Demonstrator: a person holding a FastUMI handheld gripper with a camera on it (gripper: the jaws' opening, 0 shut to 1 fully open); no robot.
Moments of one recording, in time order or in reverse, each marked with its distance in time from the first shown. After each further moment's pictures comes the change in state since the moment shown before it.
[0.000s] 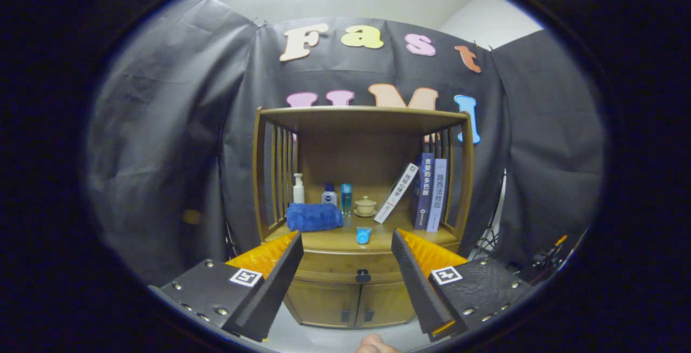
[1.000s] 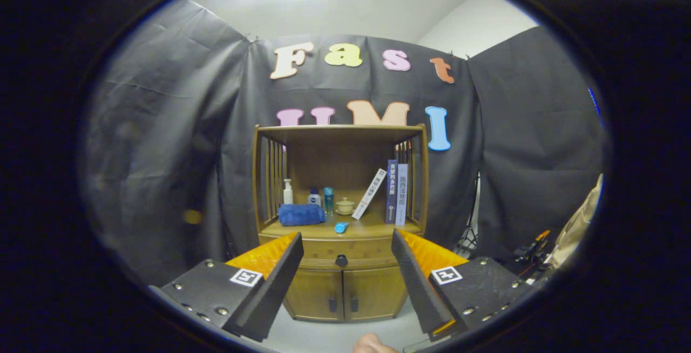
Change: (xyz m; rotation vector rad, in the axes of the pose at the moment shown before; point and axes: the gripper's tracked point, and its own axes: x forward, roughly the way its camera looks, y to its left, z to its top) arm -0.113 -0.050 -0.011 0.005 -0.063 -0.084
